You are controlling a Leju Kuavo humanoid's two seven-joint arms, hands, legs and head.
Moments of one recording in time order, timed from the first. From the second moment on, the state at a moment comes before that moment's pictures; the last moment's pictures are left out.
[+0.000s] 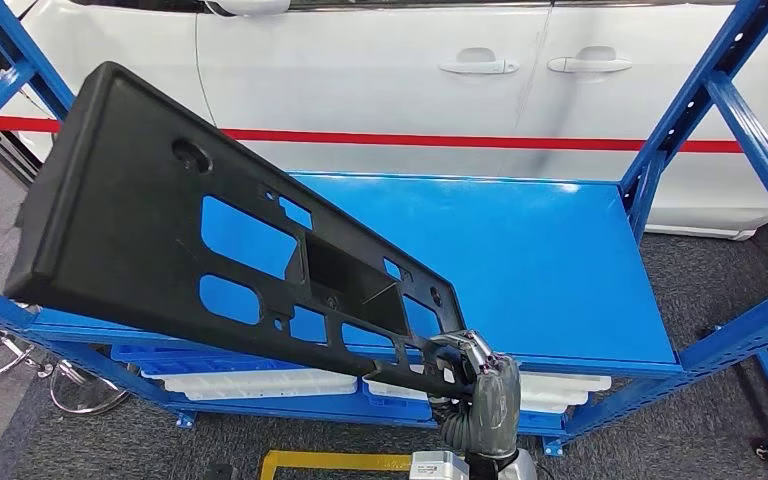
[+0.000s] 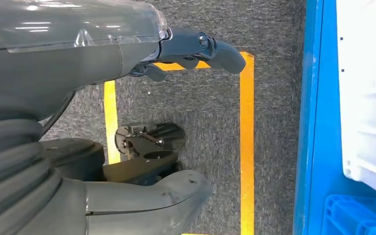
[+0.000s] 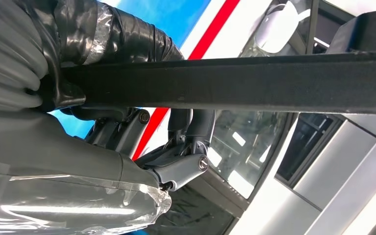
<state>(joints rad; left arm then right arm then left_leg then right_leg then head) -0.11 -0.22 0.79 -0.22 -0.78 0.12 -0.54 0.15 0.12 0.38 -1.67 0.70 -0.54 -0.57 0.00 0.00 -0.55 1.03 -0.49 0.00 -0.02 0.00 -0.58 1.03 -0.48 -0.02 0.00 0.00</state>
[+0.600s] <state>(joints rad) -0.11 -0.22 0.81 -0.22 -0.74 0.08 -0.50 0.15 0.12 0.38 -1.67 0.70 -0.54 -0.57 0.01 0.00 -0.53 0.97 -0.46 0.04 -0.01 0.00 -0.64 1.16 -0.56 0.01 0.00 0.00</state>
